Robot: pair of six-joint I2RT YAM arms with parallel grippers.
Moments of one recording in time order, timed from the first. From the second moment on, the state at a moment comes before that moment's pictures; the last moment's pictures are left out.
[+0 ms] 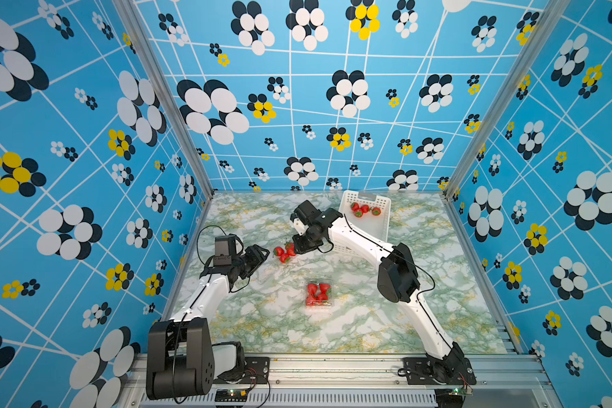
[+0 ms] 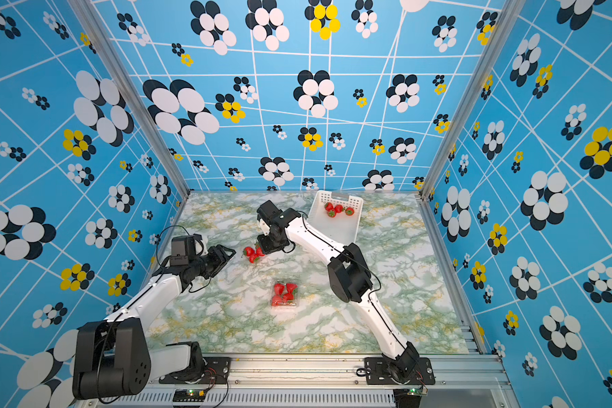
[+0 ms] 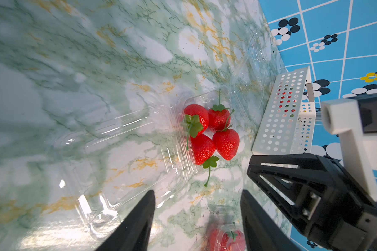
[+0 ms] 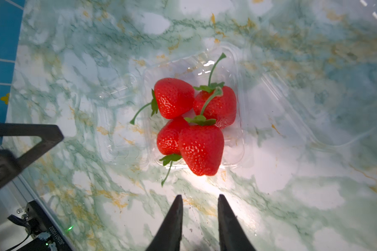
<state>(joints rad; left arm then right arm) 0.08 1.26 0.65 -0.19 0.48 -0.71 0.79 2.44 2.32 -0.99 -0.23 0.28</state>
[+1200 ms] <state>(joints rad) 0.08 1.26 0.65 -0.20 0.48 -0.71 0.80 2.59 2.46 -1.01 -0.26 0.29</state>
